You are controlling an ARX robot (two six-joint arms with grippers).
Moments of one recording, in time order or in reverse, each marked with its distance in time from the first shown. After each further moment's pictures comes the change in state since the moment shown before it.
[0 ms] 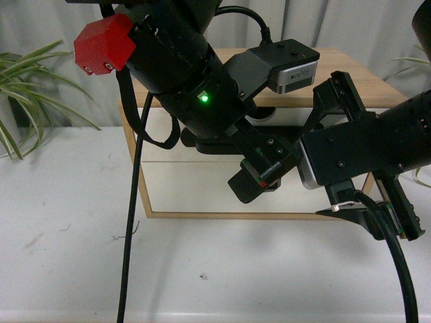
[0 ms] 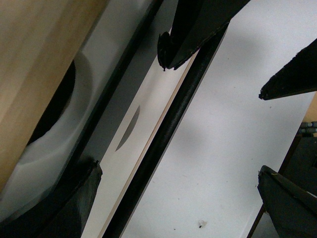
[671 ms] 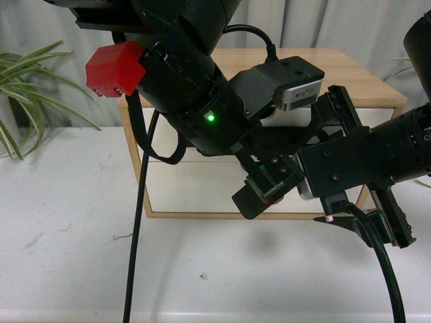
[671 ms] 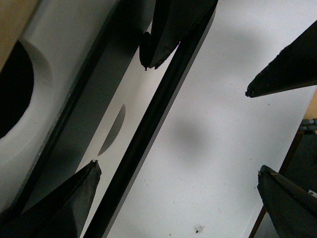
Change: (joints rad) left arm -0.023 0.020 -0.034 0.042 0.004 0.003; right arm 0.000 0.046 -0.011 0.053 0.005 0.004
